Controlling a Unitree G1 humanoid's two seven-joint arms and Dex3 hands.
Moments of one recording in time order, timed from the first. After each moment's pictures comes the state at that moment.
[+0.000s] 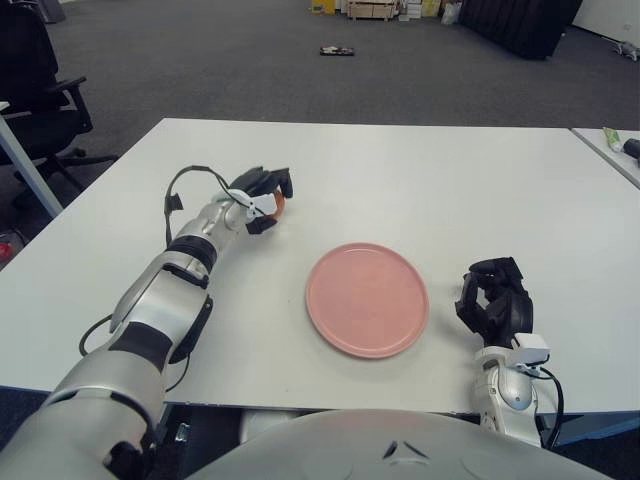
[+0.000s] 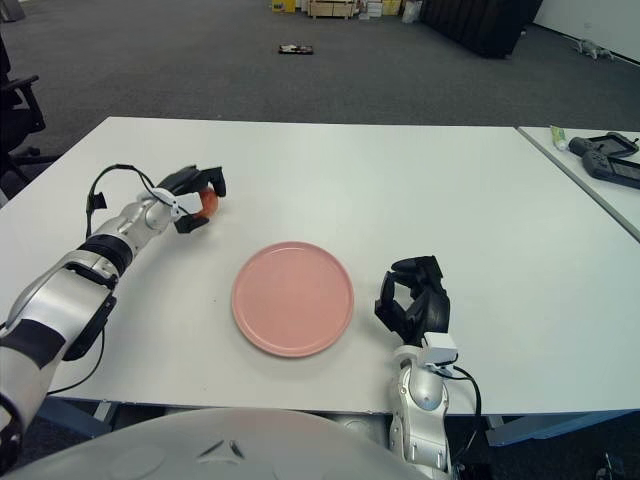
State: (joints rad) left arm -0.80 0.37 -0.41 1.14 0.57 -0.49 0.11; right arm 0.41 0.12 -0.11 -0.11 0.02 -0.32 -0.14
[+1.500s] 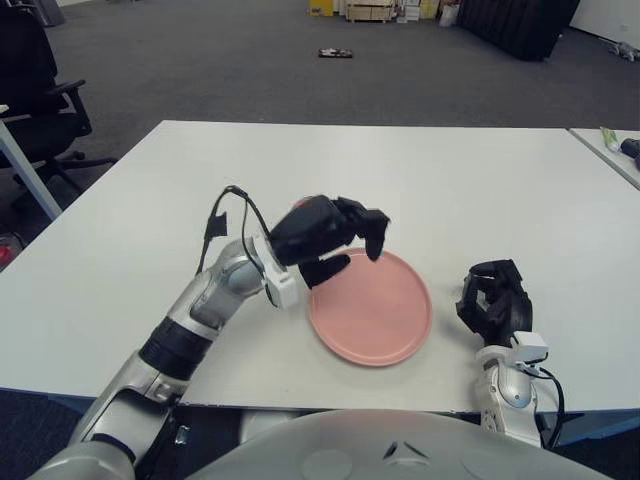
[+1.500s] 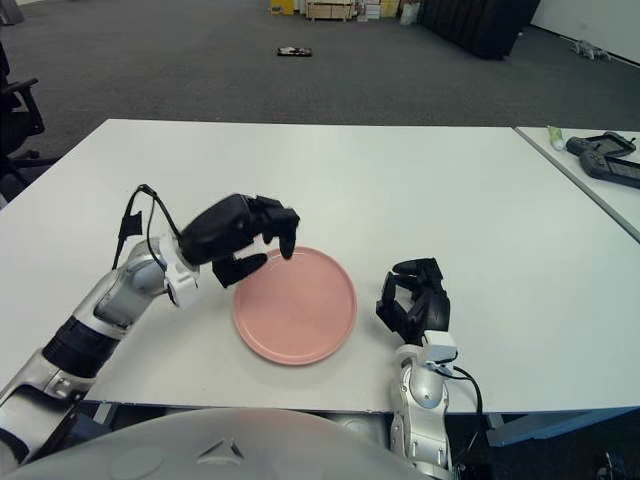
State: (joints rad) left arm -0.25 0.42 -0.43 -0.11 0.38 -0.65 -0.30; right arm 0.40 0.11 -0.12 -0.08 0.02 -0.30 -0.14
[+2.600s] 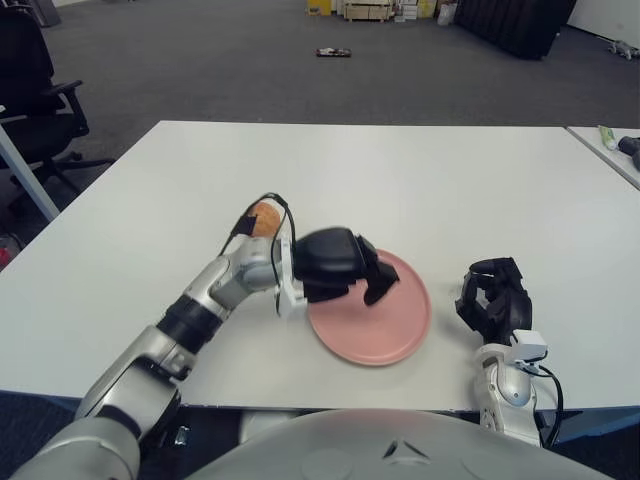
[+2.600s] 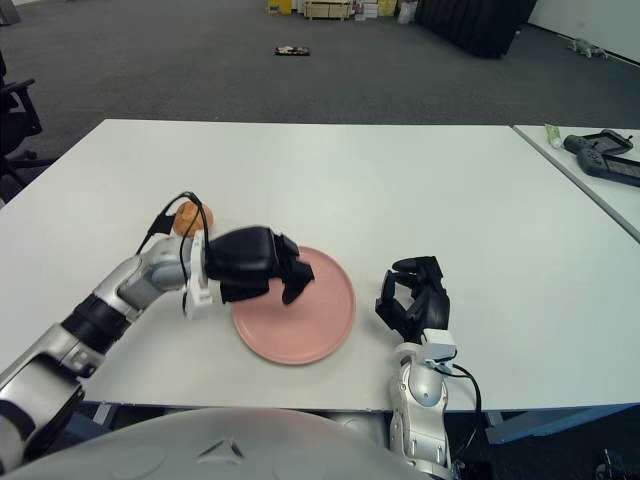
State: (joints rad) left arm -0.41 0.36 -0.46 0.29 0.56 -0.82 -0.28; right arm 0.40 0.11 -0.12 -0.08 0.02 -0.31 -0.14
